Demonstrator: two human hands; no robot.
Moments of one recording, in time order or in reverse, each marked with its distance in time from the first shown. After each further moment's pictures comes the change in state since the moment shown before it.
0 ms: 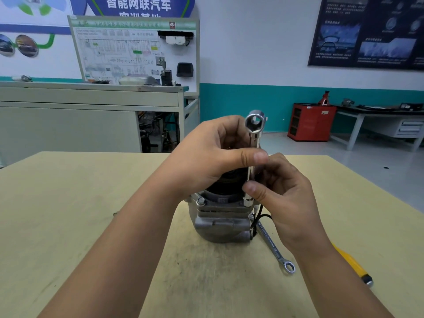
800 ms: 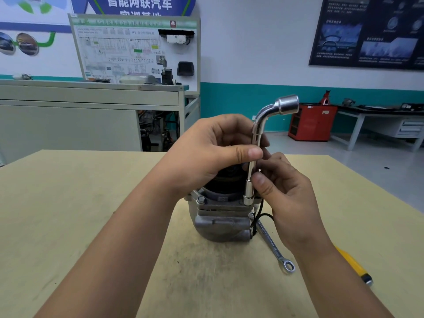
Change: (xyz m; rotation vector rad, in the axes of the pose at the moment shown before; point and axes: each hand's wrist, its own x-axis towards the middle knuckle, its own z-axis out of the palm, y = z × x) left_hand -0.001 -0.003 -0.001 -0.196 -0.060 0.015; right_hand 0.000 0.002 0.000 0.009 -0.018 -0.029
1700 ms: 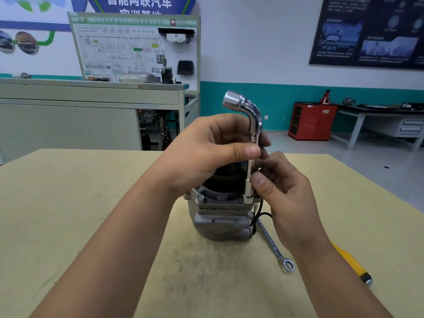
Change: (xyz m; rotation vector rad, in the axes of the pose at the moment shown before) left_hand -0.002 0.002 -0.001 -0.004 -0.018 -0.015; right_hand -0.003 -0.002 0.000 0.020 -0.011 0.033
